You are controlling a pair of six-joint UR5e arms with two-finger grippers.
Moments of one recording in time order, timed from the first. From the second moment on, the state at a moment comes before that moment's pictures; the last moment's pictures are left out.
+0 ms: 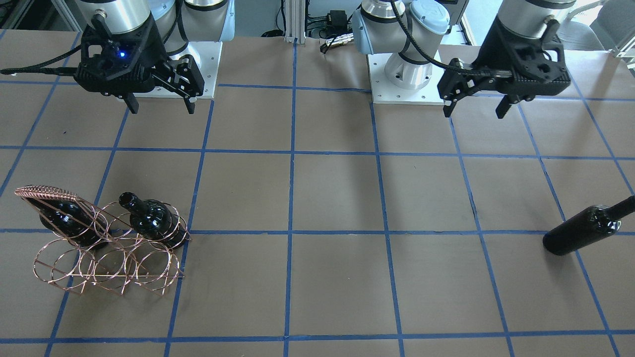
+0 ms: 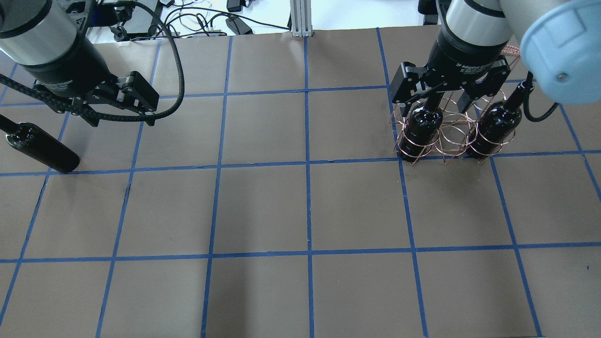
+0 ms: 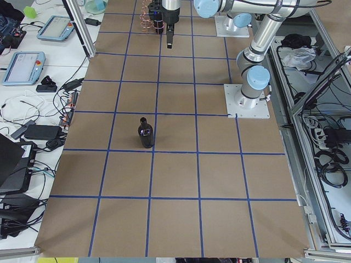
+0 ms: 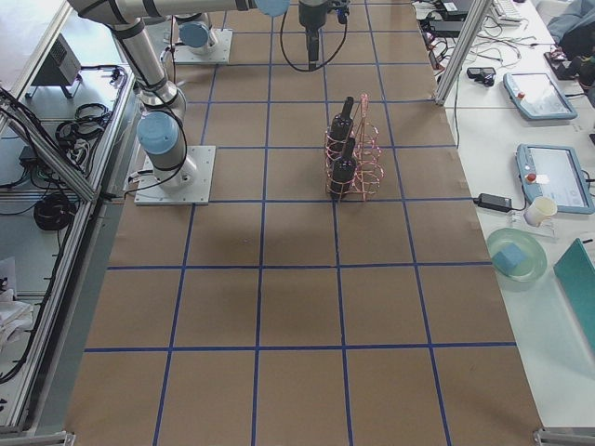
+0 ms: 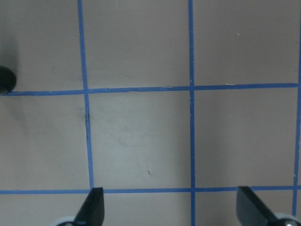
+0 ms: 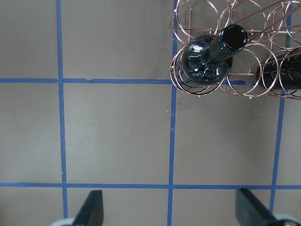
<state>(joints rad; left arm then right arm) -1.40 -1.48 -1.59 -1.58 1.59 0.18 1.63 -1.61 1.56 -1.55 -1.57 0.04</state>
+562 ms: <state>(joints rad) -1.08 -1.58 -1.56 -1.41 1.58 0.37 1.63 -1.61 1.56 -1.54 -1.57 0.04</state>
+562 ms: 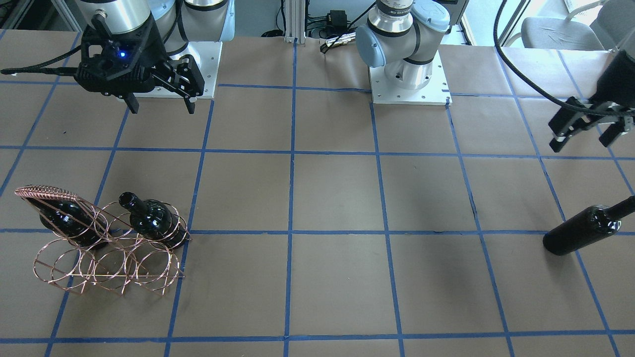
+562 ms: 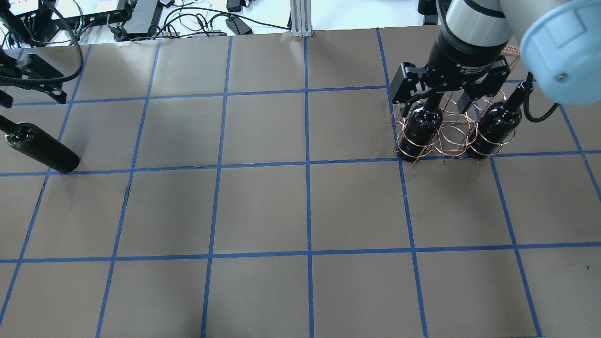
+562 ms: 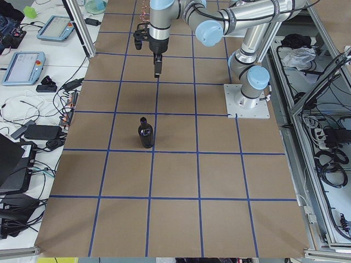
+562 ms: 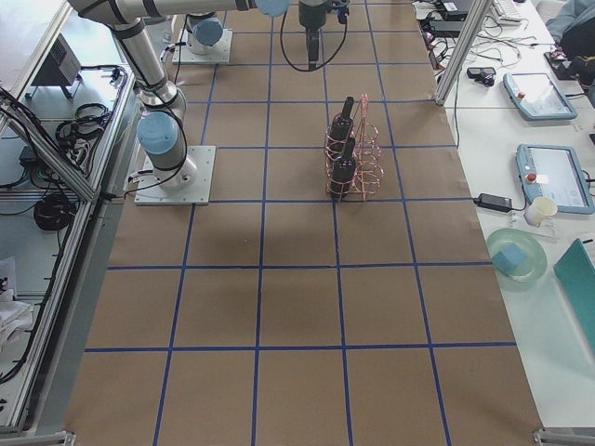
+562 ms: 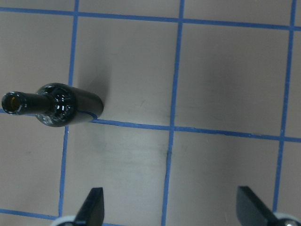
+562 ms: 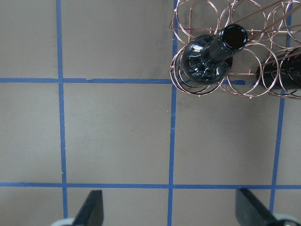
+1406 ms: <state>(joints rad) -0.91 -1.70 -1.53 -1.36 1.53 0.57 1.63 -1.61 1.57 -1.55 -1.57 0.04</state>
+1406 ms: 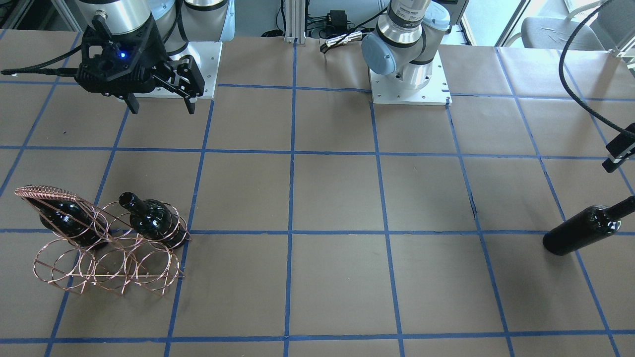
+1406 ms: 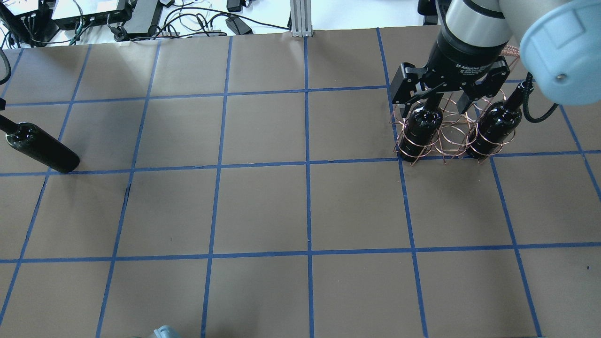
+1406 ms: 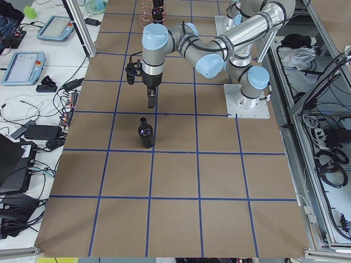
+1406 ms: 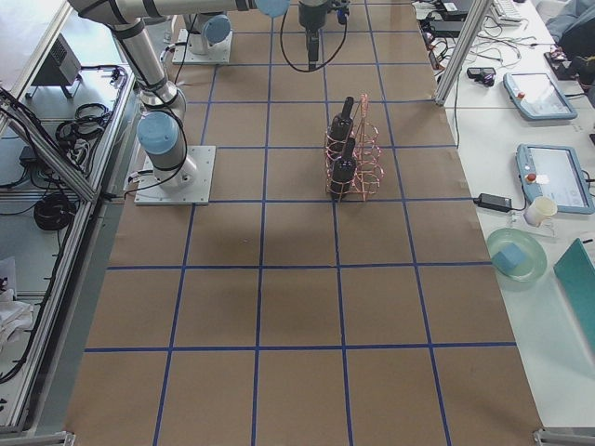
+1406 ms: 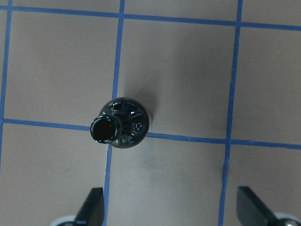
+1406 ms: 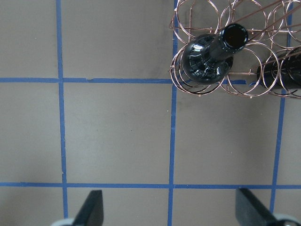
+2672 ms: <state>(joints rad) -0.89 -1.94 -1.39 -1.29 1.53 0.60 1.63 -1.61 1.57 -1.55 -1.57 0.04</state>
